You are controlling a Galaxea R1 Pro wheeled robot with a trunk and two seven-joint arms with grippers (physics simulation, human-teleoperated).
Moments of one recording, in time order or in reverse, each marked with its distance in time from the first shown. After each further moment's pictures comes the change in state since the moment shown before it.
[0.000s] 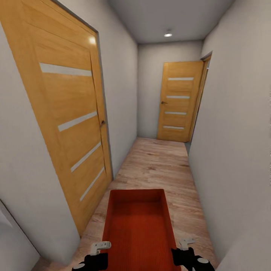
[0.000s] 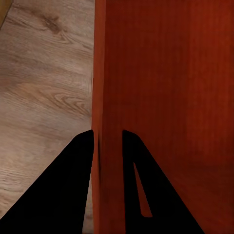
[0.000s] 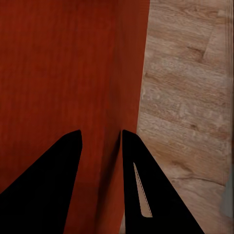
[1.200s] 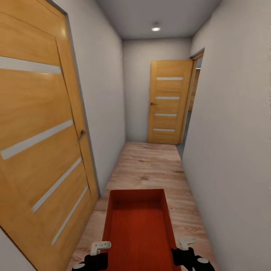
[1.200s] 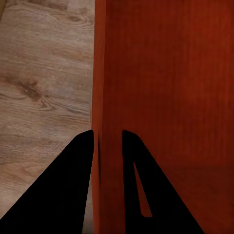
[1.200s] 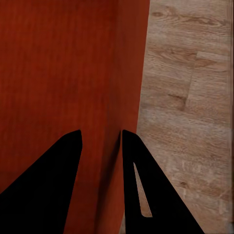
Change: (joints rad) left arm 0.000 0.000 0.000 0.000 0.000 0.000 0.001; right arm 0.000 0.000 0.000 0.000 0.000 0.000 0.000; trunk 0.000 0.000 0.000
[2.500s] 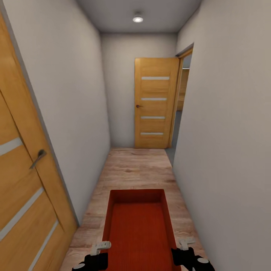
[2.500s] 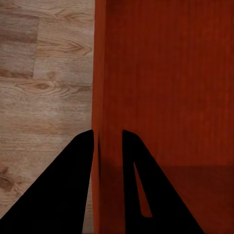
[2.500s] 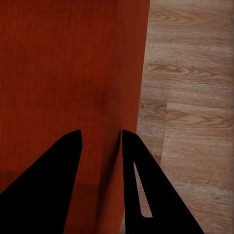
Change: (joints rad) left arm 0.000 0.000 0.000 0.000 0.000 -0.002 -0.001; right arm 0.000 0.000 -0.001 -0.001 0.001 -0.001 0.001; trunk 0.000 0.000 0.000
